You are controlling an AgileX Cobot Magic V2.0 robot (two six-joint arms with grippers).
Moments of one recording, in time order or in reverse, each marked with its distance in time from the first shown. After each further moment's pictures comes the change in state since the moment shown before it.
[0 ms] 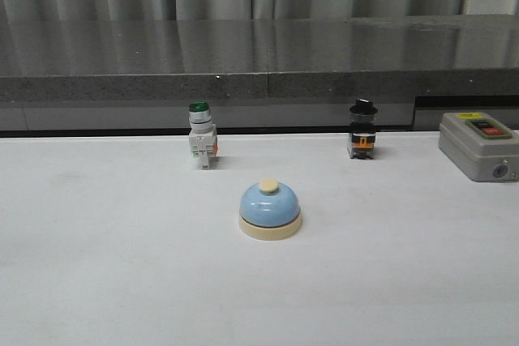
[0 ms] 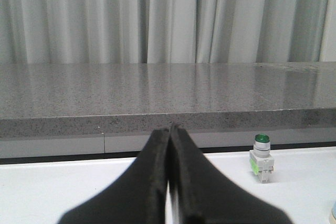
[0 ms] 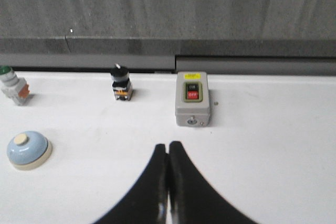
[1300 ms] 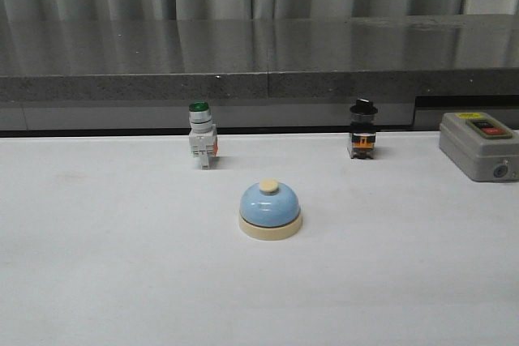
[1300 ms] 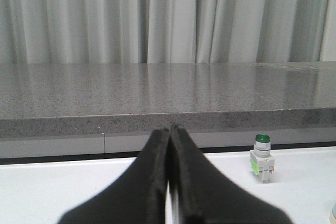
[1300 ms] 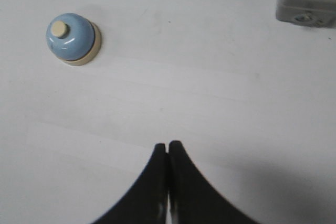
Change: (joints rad) left arm 0.000 0.000 0.000 0.002 0.000 0.000; right arm 0.175 0.742 -0.278 0.161 0.125 -0.068
